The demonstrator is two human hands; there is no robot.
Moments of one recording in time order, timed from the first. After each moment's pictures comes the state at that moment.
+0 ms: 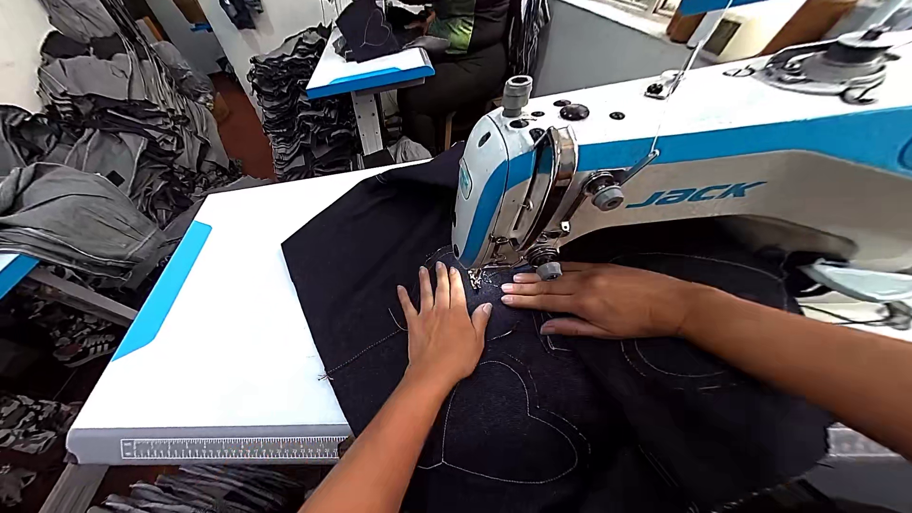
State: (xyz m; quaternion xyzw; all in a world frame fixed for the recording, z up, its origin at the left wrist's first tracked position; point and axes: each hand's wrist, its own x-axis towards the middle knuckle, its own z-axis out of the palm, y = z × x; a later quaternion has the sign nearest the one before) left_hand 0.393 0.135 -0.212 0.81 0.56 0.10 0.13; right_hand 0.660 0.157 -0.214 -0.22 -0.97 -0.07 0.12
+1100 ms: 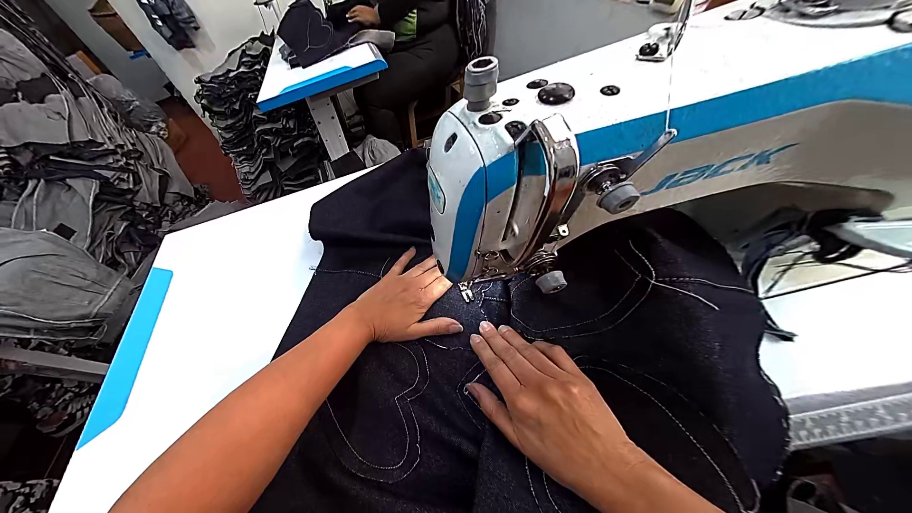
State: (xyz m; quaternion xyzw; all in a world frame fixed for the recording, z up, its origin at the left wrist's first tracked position) left_hand 0.341 0.260 -0.214 0.99 0.10 0.07 0.04; right_hand 0.504 0.055 -0.256 -0.61 -0.74 -0.19 0.22
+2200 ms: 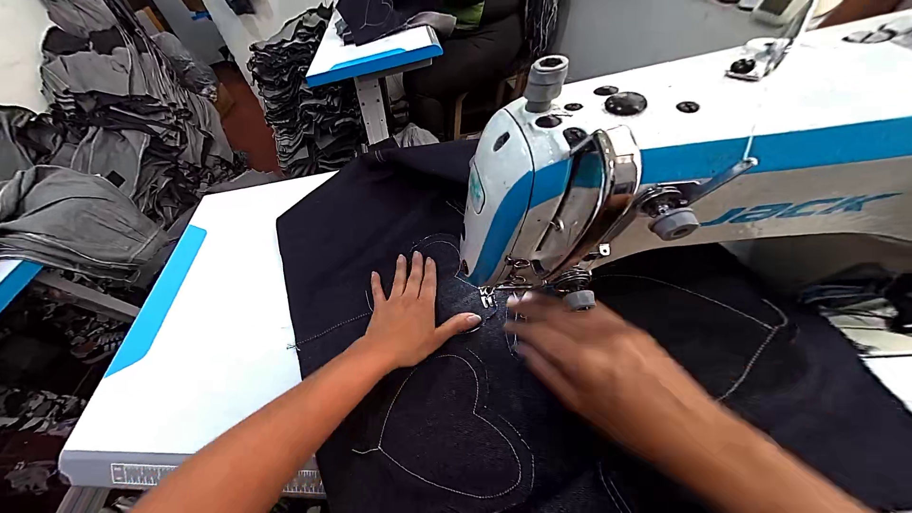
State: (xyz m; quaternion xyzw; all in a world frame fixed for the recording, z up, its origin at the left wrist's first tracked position) left_hand 0.343 0.198 -0.199 0.84 0.52 -0.01 0.12; right_hand 0.565 0.094 -0.199 -0.48 -0.84 -0.04 0.23
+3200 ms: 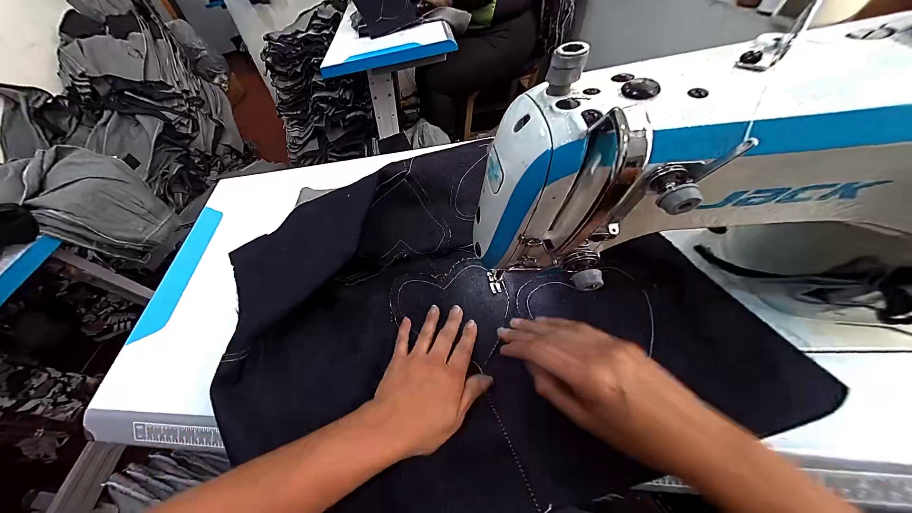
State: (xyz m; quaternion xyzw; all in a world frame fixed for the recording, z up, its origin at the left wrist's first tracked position) left_hand 0.334 0.098 -0.192 0.88 0.44 -0.04 0.14; right_hand 0.565 0.072 -0.213 -0.41 -0.88 -0.01 0.26
